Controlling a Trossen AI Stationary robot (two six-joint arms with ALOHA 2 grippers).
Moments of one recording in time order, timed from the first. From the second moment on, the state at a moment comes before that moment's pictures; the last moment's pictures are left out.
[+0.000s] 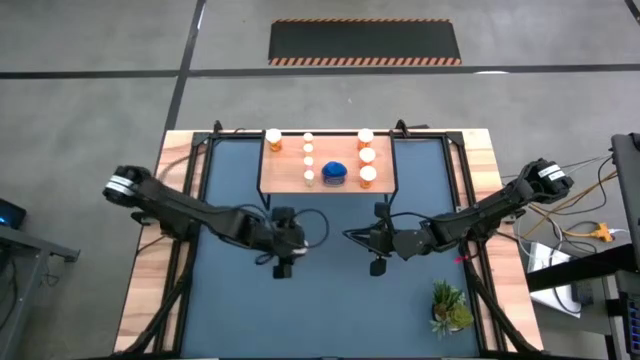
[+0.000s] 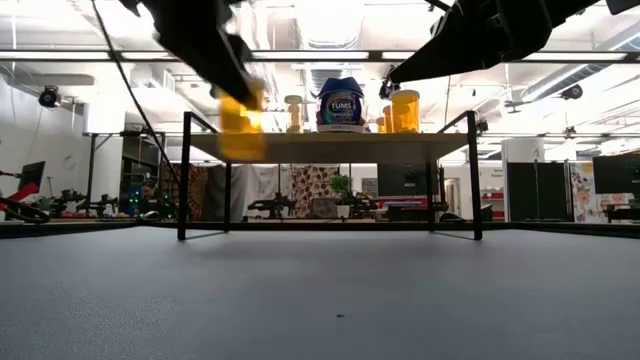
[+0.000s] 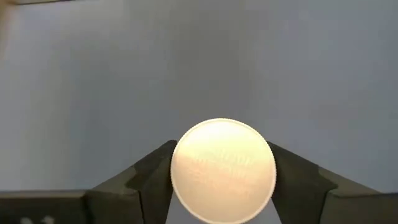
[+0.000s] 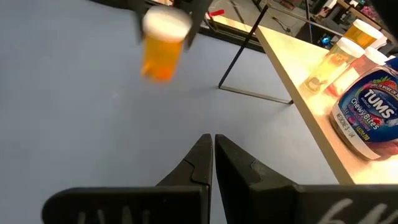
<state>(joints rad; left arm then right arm) -0.30 1.49 1.08 -0.48 -0.27 -0.20 0.38 1.38 0.73 0.16 0.54 -0.10</state>
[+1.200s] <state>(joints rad) 0.14 1.25 1.15 -0.82 -0.40 -0.34 0.38 1.38 0.73 0.16 0.54 -0.03</state>
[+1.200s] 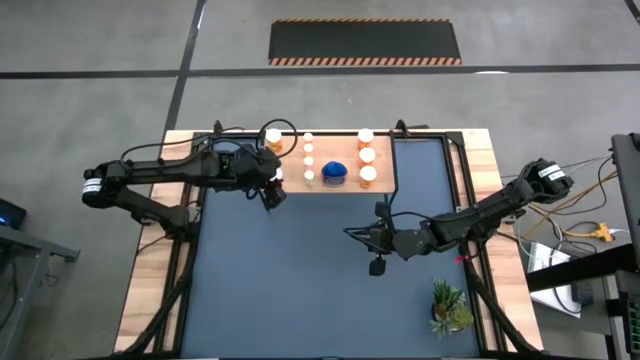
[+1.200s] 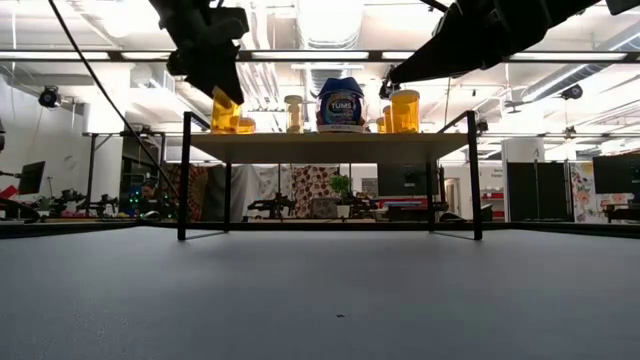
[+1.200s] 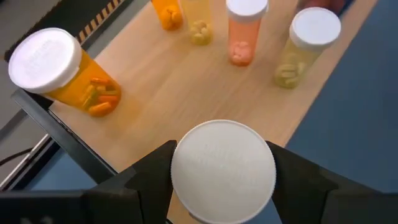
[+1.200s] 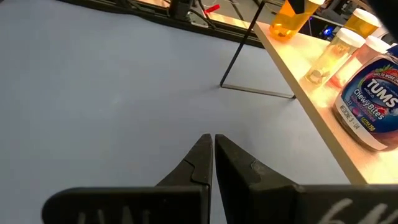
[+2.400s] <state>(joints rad) 0.14 1.23 1.22 -0.90 -0.40 -0.29 0.38 1.38 0.73 0.16 0.54 -0.02</state>
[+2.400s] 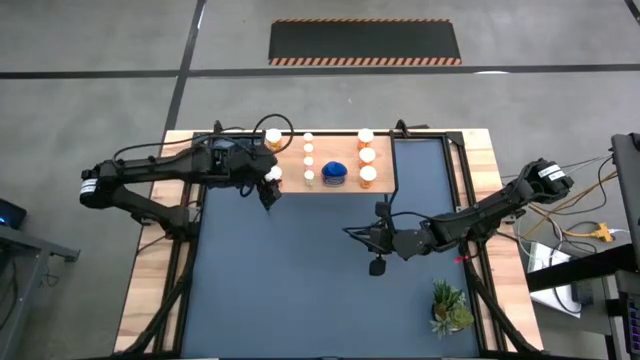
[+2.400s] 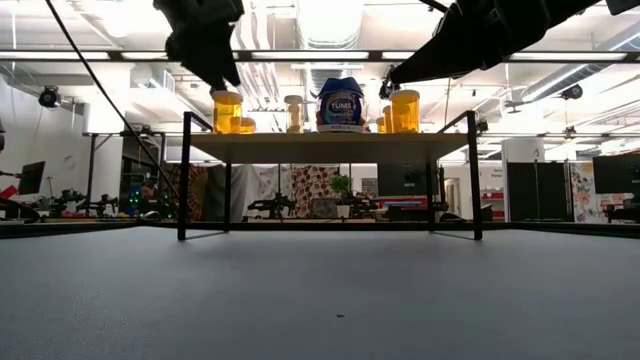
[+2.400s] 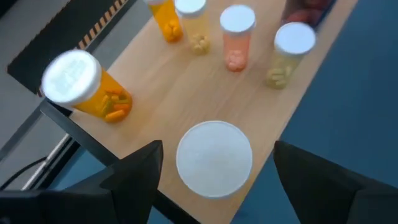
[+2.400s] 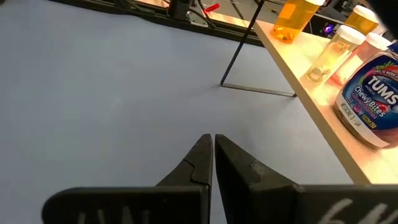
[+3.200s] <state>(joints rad) 0.14 1.23 1.20 -0.90 -0.40 -0.16 0.38 1.38 0.73 0.17 0.54 0.00</state>
